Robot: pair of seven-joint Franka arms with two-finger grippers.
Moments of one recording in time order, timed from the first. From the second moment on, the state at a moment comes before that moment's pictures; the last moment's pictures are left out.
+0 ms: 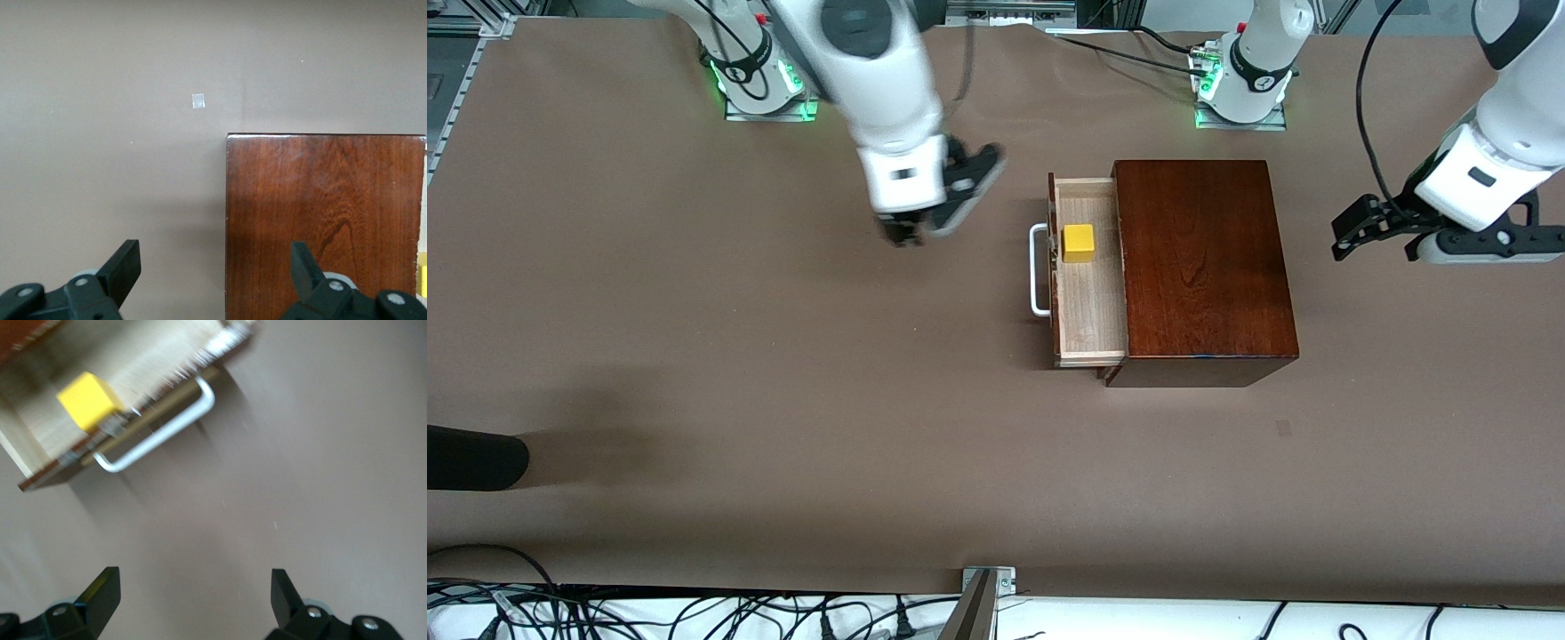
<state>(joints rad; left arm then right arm) -0.06 -0.05 -0.03 -1.78 0.03 1.75 -0.13 0.80 0.37 -0.02 -1.45 0.03 1.88 -0.27</state>
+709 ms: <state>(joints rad) -0.06 -0.05 -0.03 -1.78 0.03 1.73 -0.08 0.92 0.71 -0.02 -1.12 0.00 1.97 -0.51</state>
